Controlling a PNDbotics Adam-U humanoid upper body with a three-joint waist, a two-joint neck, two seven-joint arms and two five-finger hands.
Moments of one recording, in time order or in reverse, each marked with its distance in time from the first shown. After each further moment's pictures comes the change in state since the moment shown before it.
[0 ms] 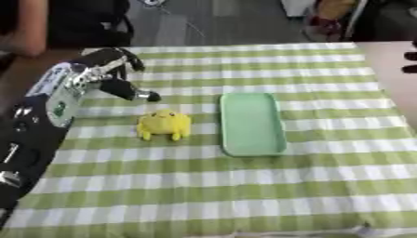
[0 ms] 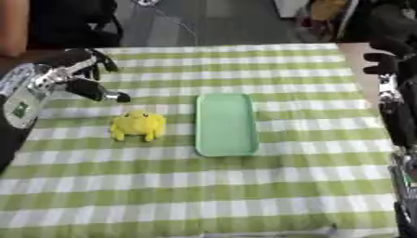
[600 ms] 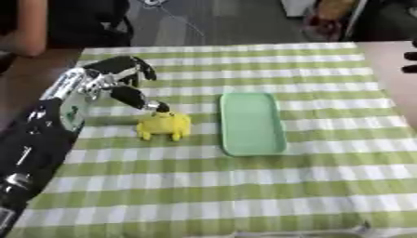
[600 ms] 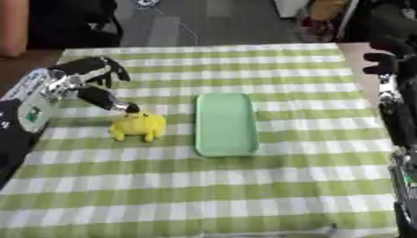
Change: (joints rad) left arm 0.001 -0.015 -0.039 -0.015 -0.008 -0.039 -0.026; right arm 0.000 0.000 0.001 0.000 -0.001 -0.002 0.002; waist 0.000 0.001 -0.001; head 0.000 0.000
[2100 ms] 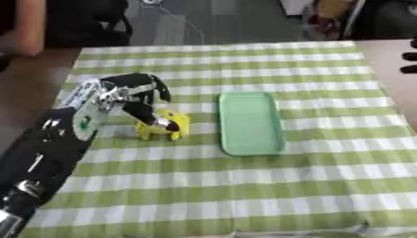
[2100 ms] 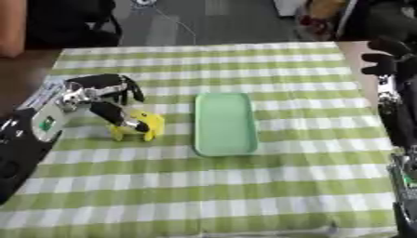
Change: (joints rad) left arm 0.026 -0.027 -0.055 0.002 0.053 -0.032 -0.090; right arm 0.000 0.000 0.005 0.000 -0.003 -0.002 0.002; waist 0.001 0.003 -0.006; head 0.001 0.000
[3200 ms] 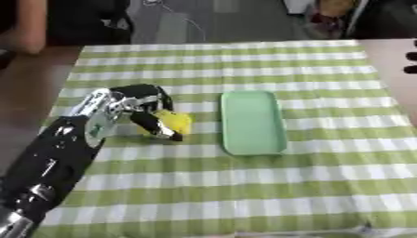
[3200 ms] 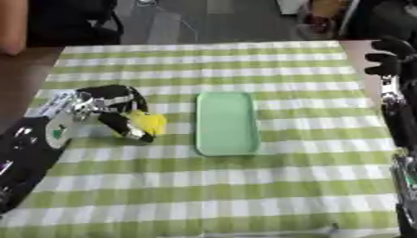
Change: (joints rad) left arm 0.009 -0.044 -0.003 0.068 -0.083 -0.022 0.017; right arm -0.003 0.000 0.000 0.000 -0.001 0.000 0.000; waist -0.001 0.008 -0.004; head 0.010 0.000
